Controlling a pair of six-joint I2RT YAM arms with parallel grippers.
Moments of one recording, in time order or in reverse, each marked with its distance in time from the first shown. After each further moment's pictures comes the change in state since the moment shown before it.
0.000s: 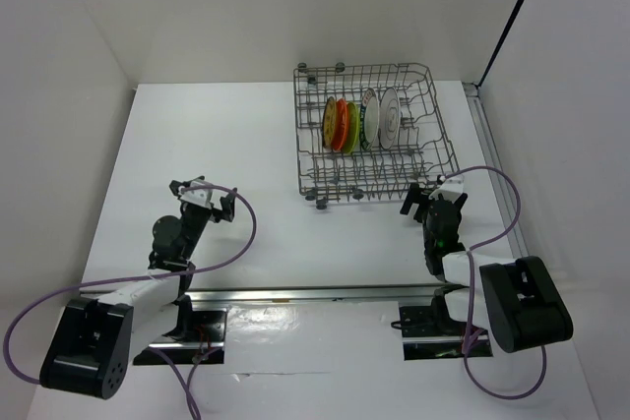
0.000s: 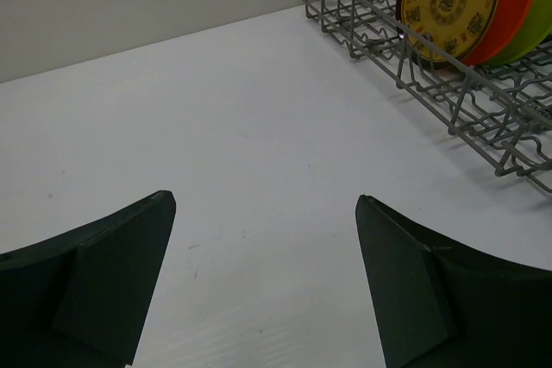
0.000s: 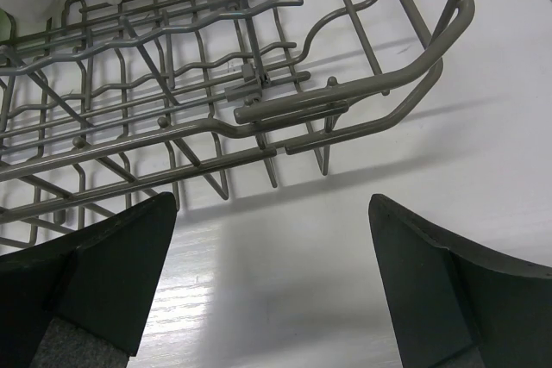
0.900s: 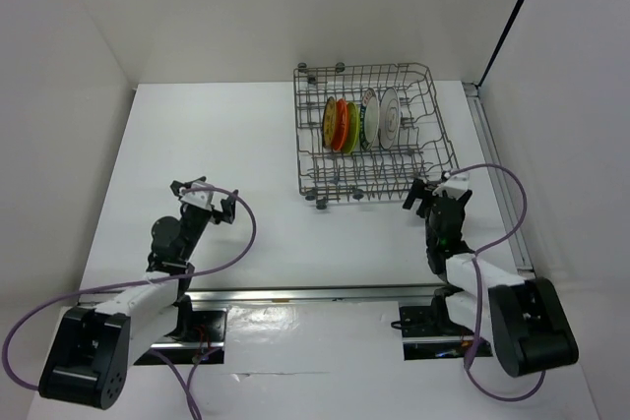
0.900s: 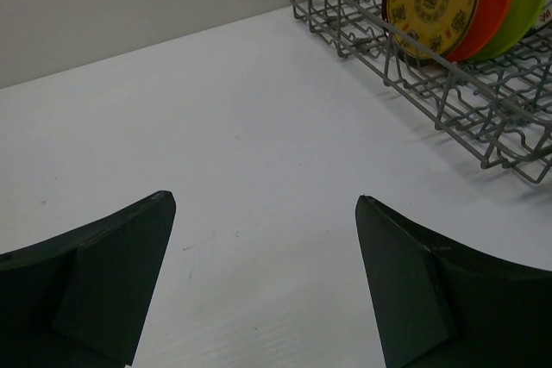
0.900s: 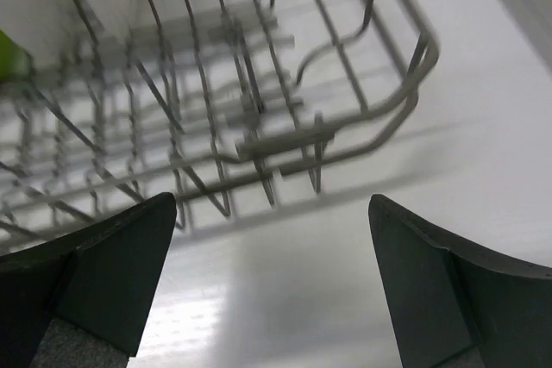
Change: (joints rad) left arm 0.000 -0.037 0.000 -0.033 0.037 0.020; right arm 0.000 -0.092 0.021 -0.092 0.021 0.000
